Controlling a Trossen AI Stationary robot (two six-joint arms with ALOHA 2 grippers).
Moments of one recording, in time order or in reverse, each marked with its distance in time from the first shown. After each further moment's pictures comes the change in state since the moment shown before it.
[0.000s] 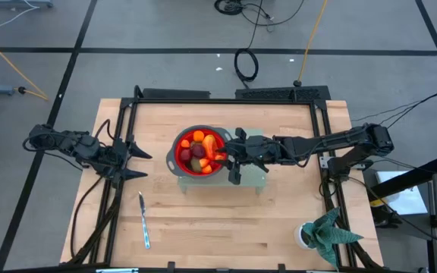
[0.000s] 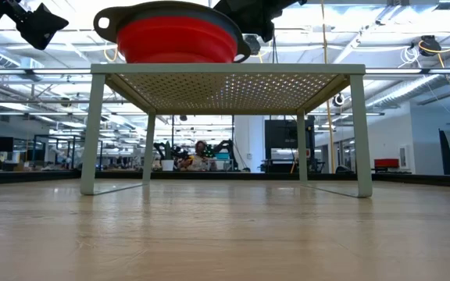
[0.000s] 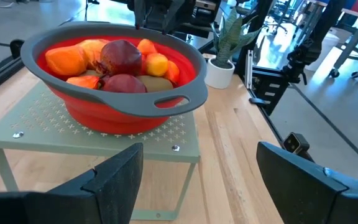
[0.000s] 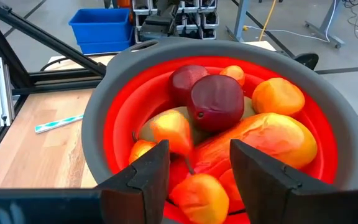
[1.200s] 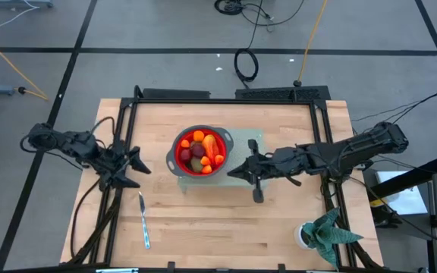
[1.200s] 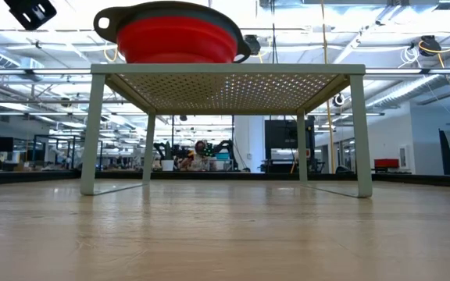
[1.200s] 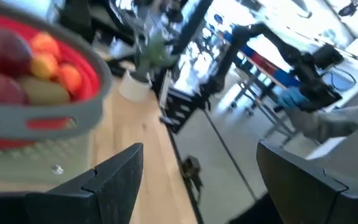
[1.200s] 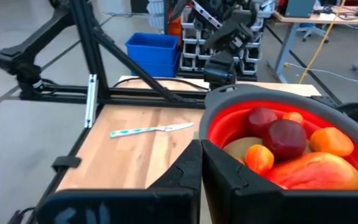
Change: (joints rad) left arm 0.000 0.057 0.000 0.228 0.275 -0.282; right arm 0.194 -0.176 0.000 -0.062 0.006 -0.049
